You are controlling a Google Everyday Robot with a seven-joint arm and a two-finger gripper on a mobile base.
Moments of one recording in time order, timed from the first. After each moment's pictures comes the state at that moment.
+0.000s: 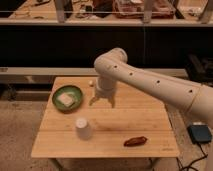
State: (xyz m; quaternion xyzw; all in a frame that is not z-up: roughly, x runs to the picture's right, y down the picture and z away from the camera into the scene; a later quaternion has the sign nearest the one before) arm -0.013 0.064 0.698 -0.19 -0.29 -0.63 0.70
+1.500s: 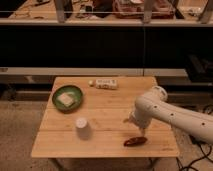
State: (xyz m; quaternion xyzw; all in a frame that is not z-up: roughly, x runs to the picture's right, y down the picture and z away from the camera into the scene) arm 0.154 0.189 0.740 -0.25 -0.17 -0.40 0.87
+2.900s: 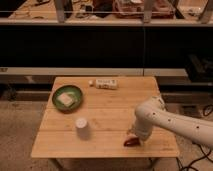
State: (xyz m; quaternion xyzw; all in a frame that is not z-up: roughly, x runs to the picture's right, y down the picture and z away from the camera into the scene) arm 0.167 0.264 0.753 -0.35 -0.15 -0.28 0.88
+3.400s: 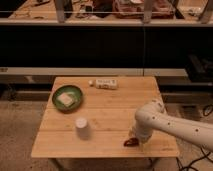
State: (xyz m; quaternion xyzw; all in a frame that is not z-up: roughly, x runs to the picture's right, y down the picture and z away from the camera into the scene) arm 0.168 0.275 0.765 -0.35 -0.13 -0.24 0.90
